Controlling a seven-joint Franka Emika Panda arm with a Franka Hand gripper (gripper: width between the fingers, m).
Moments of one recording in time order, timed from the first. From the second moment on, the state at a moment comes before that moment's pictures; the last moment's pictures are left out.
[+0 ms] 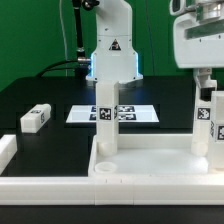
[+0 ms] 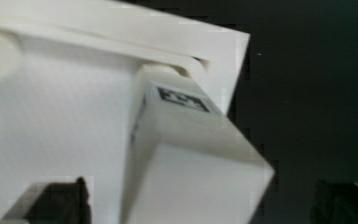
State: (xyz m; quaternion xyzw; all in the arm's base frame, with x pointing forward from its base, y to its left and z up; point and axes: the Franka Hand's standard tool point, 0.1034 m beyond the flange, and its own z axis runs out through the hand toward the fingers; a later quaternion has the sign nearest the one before) arm 0.653 0.095 0.126 -0.81 0.58 -0.09 0.09
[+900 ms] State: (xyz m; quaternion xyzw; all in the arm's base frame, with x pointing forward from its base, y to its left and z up) arm 0.655 0.100 0.118 -0.99 0.09 -0.11 0.03
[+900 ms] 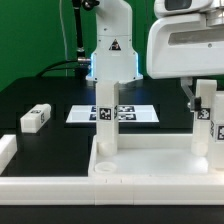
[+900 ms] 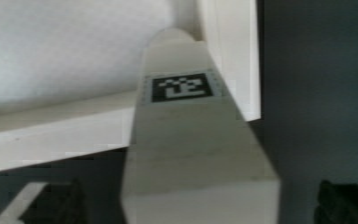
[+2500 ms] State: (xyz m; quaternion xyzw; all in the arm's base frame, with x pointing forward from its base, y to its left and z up) arm 0.653 0.089 0.114 -0.77 0.63 0.00 0.08
